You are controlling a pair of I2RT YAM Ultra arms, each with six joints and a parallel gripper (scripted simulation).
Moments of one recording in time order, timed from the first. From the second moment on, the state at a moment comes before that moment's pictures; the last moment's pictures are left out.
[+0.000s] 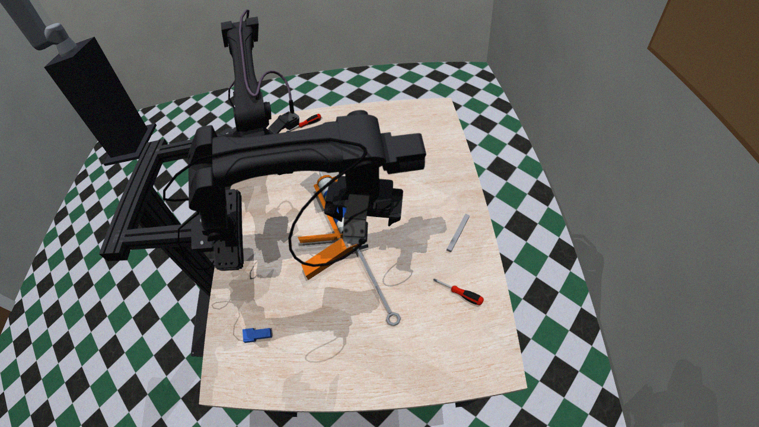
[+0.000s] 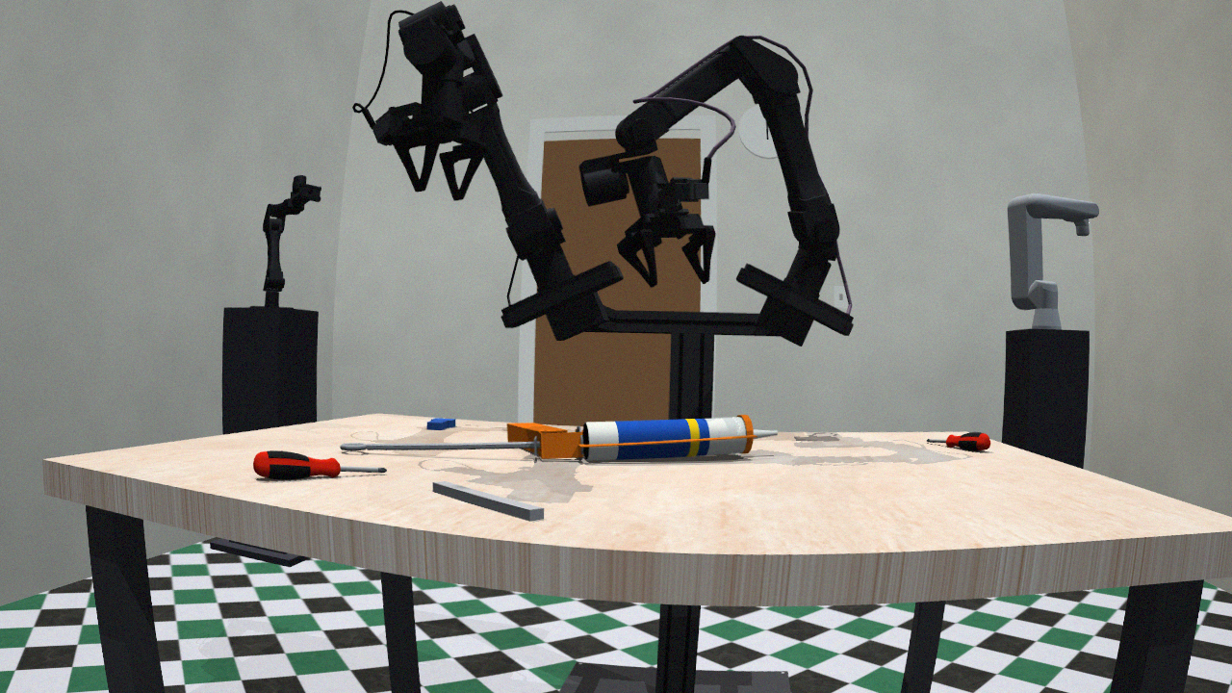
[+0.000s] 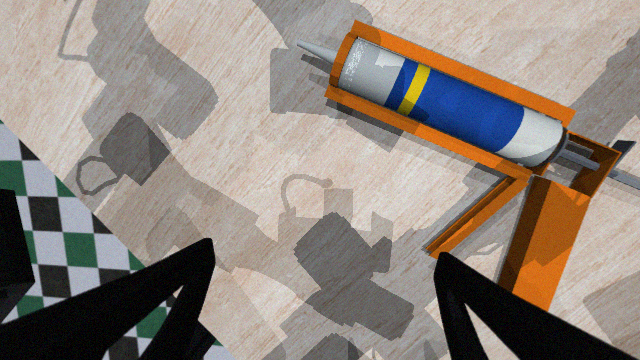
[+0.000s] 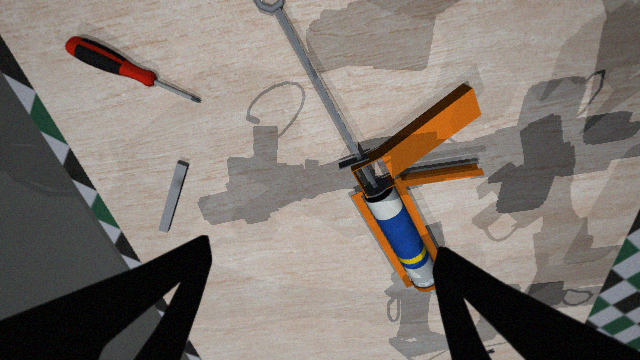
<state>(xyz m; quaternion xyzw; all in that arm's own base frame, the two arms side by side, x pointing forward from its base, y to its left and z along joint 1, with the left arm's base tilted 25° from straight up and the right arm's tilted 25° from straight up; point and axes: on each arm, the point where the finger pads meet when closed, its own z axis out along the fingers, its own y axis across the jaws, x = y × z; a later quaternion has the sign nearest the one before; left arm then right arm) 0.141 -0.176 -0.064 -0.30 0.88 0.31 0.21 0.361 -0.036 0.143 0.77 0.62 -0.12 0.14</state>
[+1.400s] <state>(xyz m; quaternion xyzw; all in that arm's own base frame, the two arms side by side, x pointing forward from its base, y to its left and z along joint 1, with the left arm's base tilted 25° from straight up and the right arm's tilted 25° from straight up) 0.218 -0.189 -0.098 -0.08 0.93 0.27 0.25 0.361 -0.036 0.143 0.77 0.62 -0.12 0.14</state>
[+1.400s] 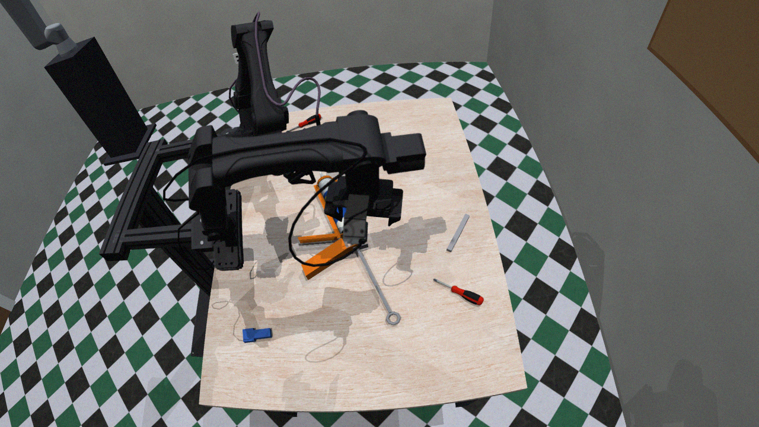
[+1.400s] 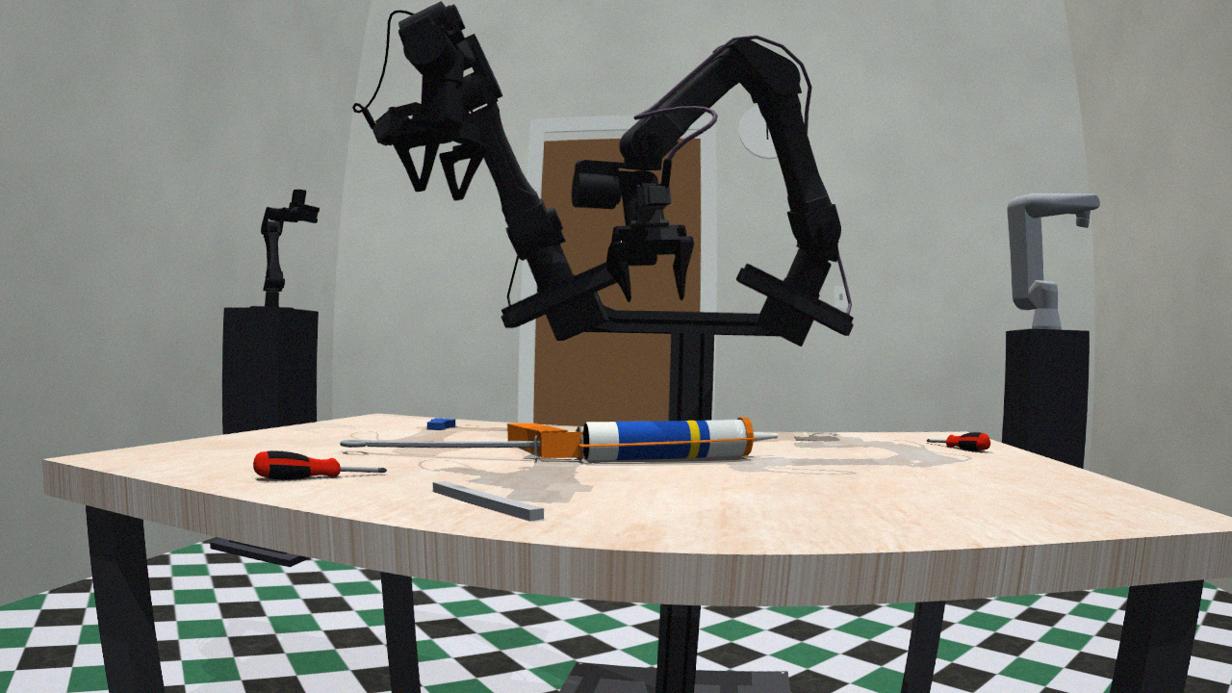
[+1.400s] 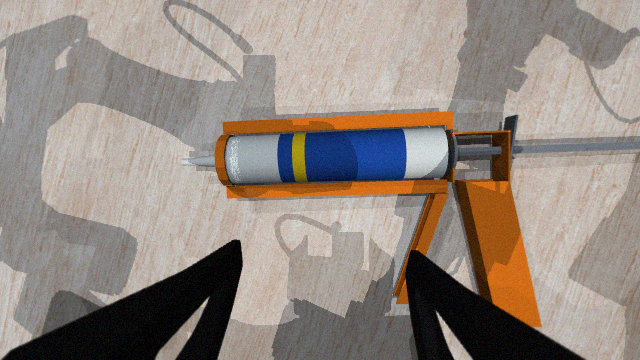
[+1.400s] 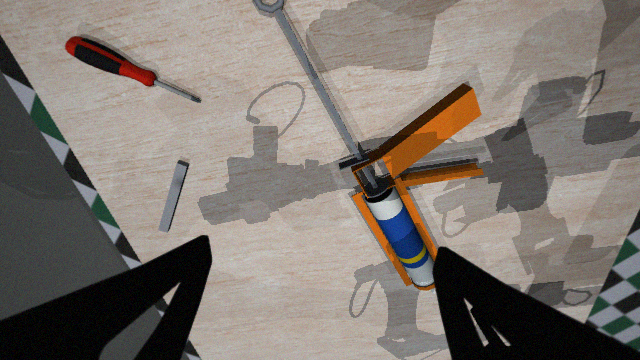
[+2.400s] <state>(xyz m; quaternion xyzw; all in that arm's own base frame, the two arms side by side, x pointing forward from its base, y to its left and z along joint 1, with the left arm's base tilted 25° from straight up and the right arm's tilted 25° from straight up) 0.236 -0.105 -0.185 0.40 0.88 0.26 -0.06 0.327 0.044 0.134 0.54 0.81 -0.12 0.18</state>
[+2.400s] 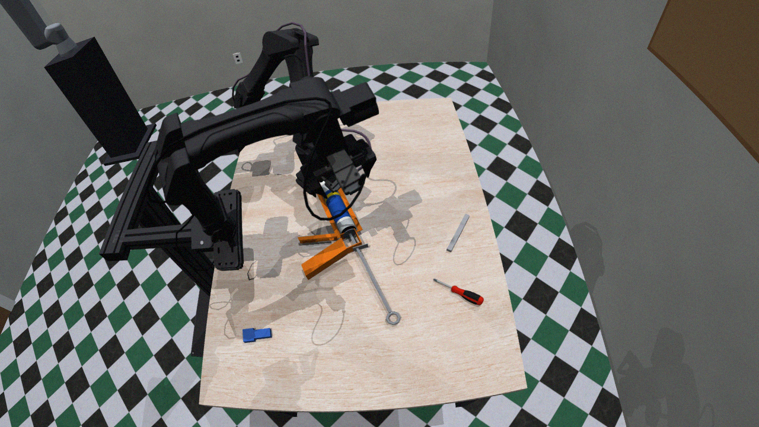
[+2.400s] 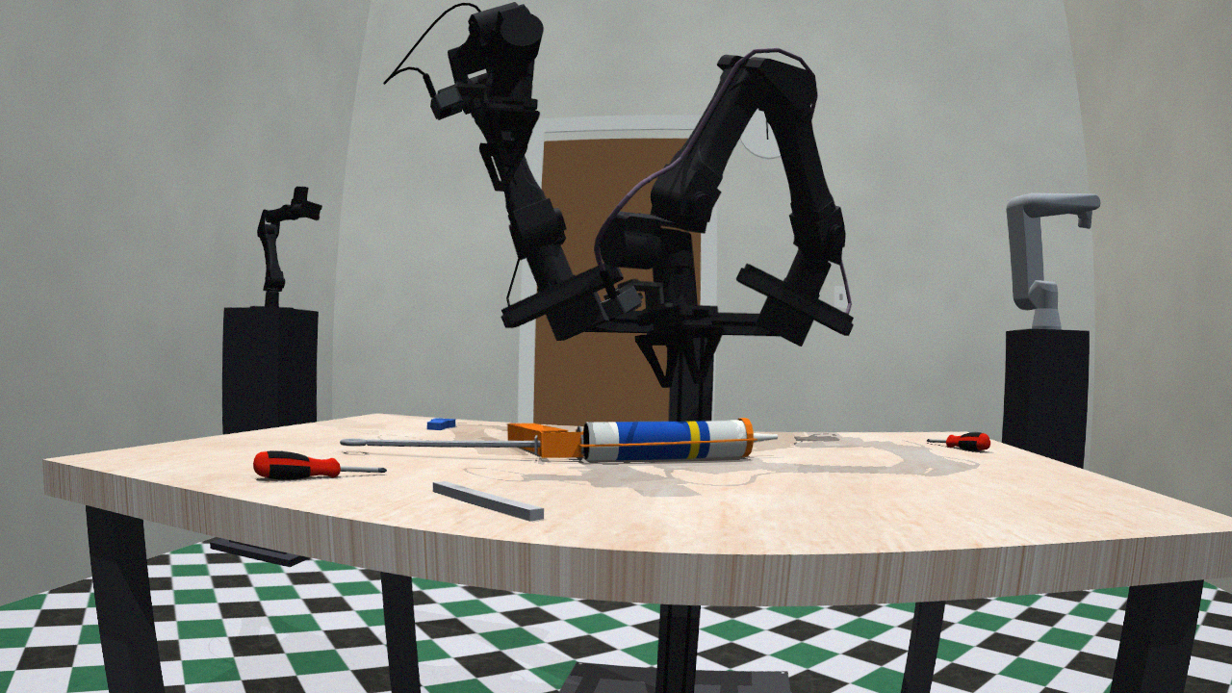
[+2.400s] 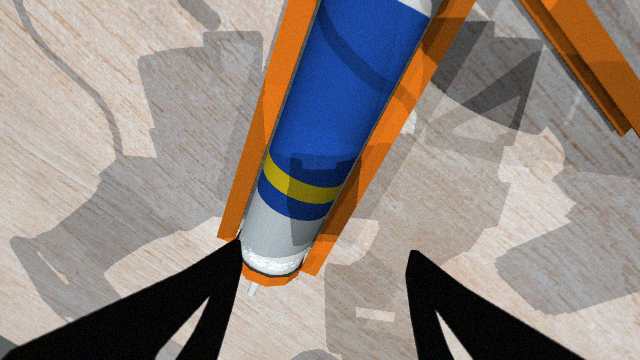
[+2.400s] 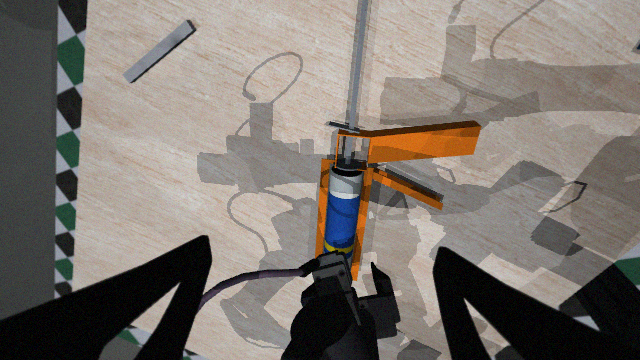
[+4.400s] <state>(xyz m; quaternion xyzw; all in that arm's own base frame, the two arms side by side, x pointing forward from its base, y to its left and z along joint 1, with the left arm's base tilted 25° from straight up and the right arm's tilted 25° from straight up) 0.261 -0.087 -0.240 0.54 0.80 0.19 -0.14 0.137 0.124 0.035 -0.34 0.89 -0.11 0.27</state>
